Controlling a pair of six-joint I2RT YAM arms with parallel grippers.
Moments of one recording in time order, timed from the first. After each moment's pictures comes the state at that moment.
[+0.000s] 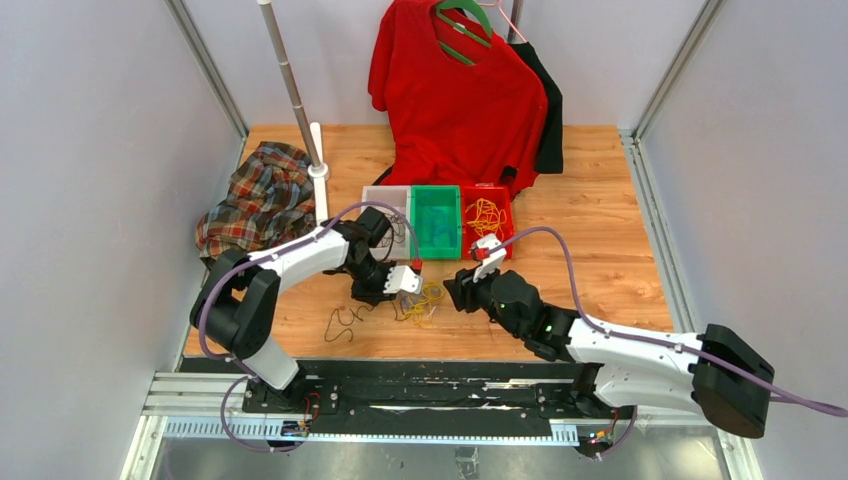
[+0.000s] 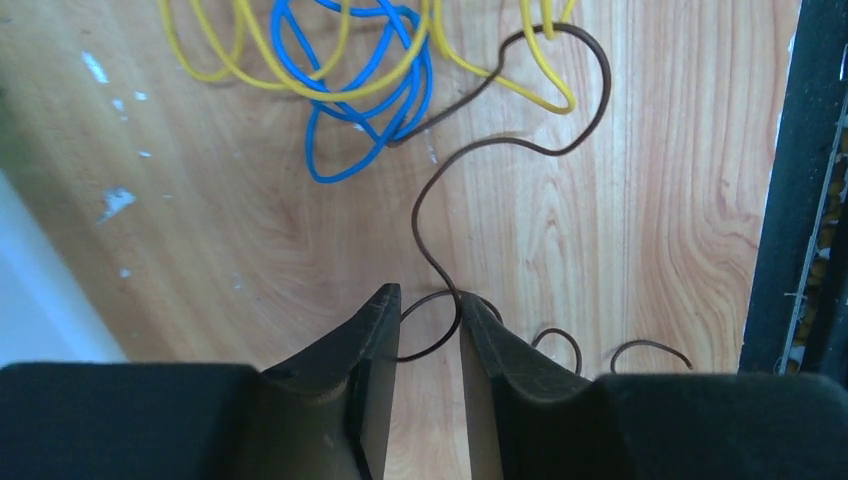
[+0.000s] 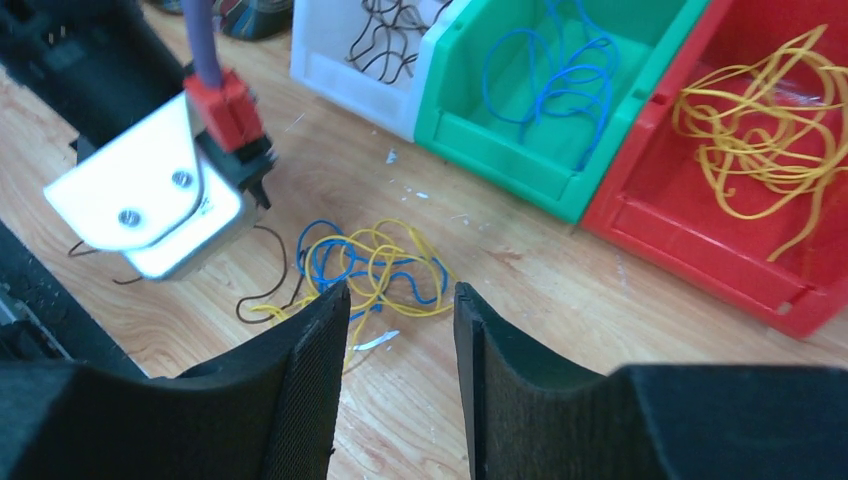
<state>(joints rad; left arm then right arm) -0.53 1.59 0.98 -0.83 0.42 1.19 1.06 1.08 0.44 0.35 0.35 0.27</state>
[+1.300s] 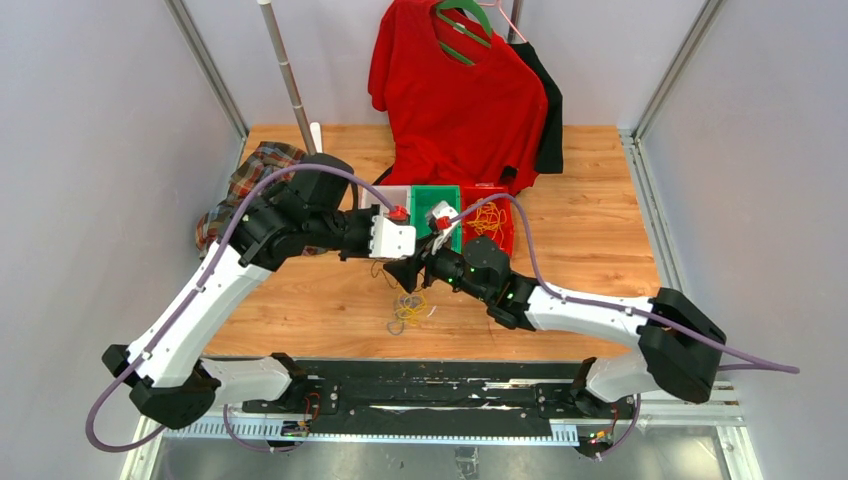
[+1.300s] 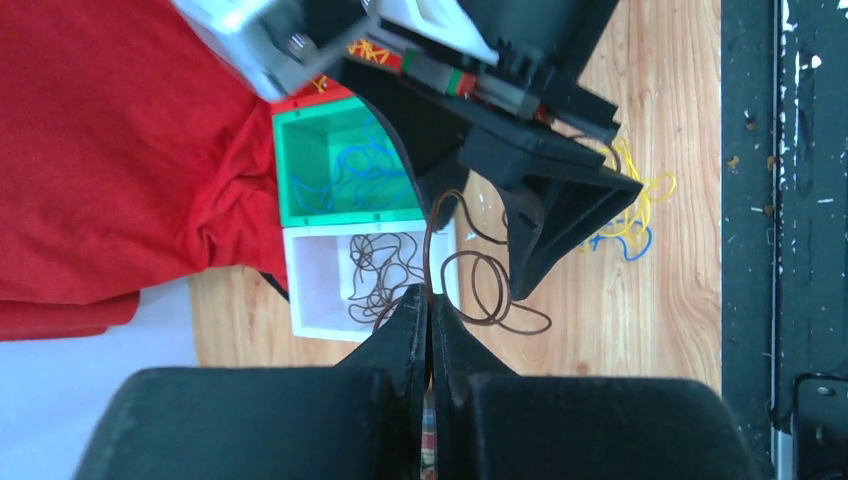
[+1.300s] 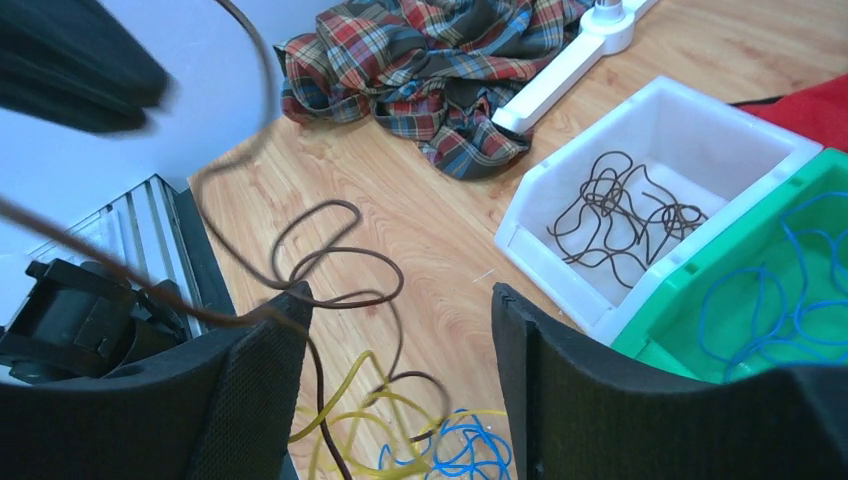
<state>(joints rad) -0.70 1.19 1.53 -1.11 0.38 0.97 1.02 1.35 0.75 0.55 -0.01 0.25</state>
